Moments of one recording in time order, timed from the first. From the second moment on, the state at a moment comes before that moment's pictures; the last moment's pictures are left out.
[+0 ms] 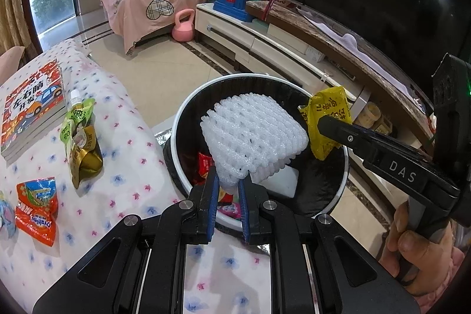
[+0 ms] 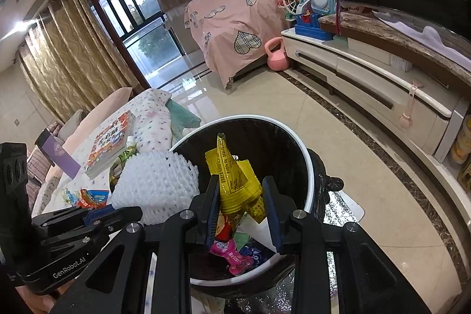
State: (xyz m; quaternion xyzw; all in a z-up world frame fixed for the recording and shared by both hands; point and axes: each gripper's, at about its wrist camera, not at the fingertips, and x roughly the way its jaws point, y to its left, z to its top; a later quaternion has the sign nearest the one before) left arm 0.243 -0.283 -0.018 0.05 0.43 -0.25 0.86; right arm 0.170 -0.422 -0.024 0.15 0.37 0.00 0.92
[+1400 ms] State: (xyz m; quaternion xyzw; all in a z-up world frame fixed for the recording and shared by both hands) left arm 0.165 -0.044 -0.037 -0.10 0.43 -0.10 0.89; right arm 0.120 -0.275 -0.035 0.15 0.34 0.11 0.92
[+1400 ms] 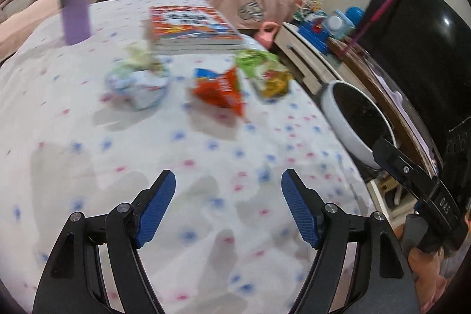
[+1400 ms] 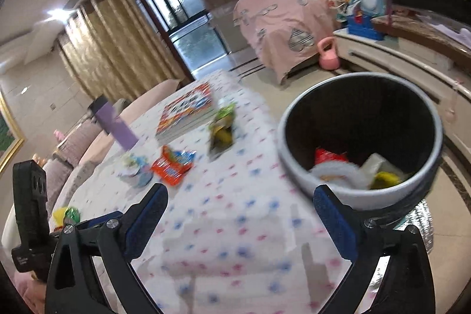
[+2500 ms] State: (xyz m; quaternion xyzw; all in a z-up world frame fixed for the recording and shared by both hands) left arm 0.232 0.030 -0.038 -0.12 0.42 -0.05 0.90; right arm 0.199 -0.157 -0.057 0.09 0.40 0.18 0.89
